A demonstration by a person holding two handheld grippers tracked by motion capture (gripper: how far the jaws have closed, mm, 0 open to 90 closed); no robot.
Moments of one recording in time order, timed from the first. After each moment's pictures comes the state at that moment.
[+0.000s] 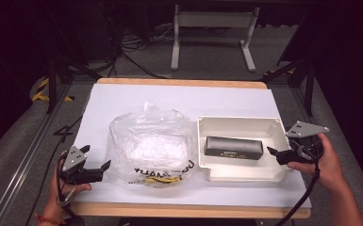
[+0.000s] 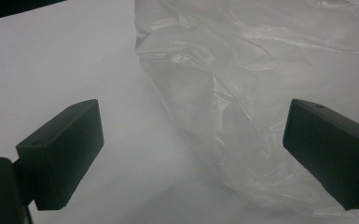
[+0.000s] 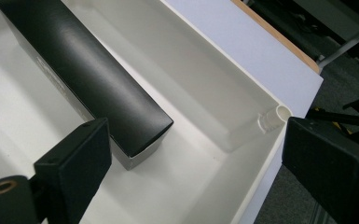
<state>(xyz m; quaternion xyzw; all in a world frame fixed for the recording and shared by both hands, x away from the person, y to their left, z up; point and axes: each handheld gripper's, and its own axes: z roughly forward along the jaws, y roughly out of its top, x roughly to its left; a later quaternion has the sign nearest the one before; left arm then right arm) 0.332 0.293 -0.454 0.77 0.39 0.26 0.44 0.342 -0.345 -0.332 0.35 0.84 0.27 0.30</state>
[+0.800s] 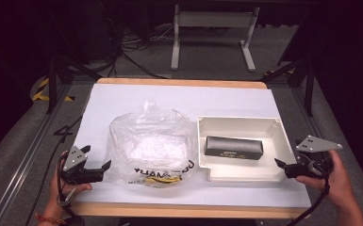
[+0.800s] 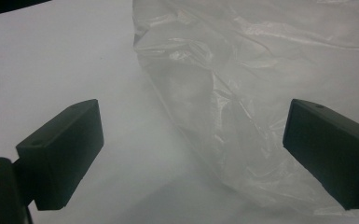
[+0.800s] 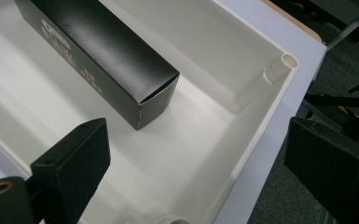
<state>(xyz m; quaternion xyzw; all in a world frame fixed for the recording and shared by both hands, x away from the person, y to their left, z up) 0.333 0.292 -0.455 0.77 0.40 0.26 0.43 0.311 -0.368 -0.355 0.38 0.83 0.28 0.30</state>
